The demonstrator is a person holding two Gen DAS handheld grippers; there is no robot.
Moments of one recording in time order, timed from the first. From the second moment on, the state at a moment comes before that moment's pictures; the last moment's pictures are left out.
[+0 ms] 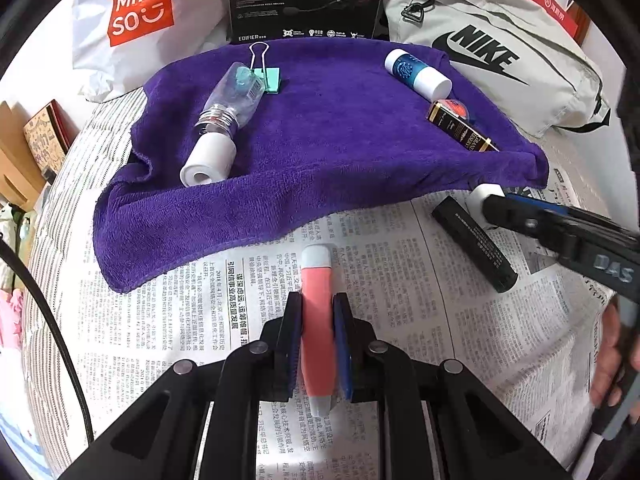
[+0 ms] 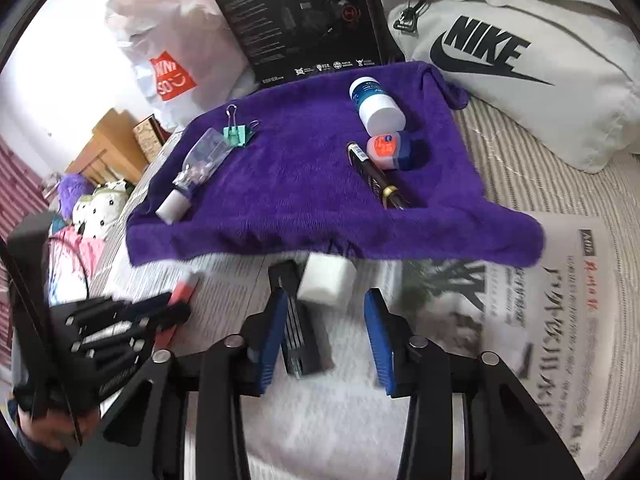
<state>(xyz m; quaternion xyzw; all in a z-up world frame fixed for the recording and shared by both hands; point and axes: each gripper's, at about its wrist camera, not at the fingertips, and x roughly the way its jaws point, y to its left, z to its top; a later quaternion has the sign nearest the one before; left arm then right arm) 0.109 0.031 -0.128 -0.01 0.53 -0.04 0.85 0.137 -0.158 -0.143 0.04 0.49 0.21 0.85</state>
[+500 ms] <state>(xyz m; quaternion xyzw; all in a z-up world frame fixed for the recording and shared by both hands) 0.105 0.035 -0.128 -0.01 0.52 -0.05 0.86 0.134 -0.151 -0.151 -0.07 0.49 0.16 0.85</state>
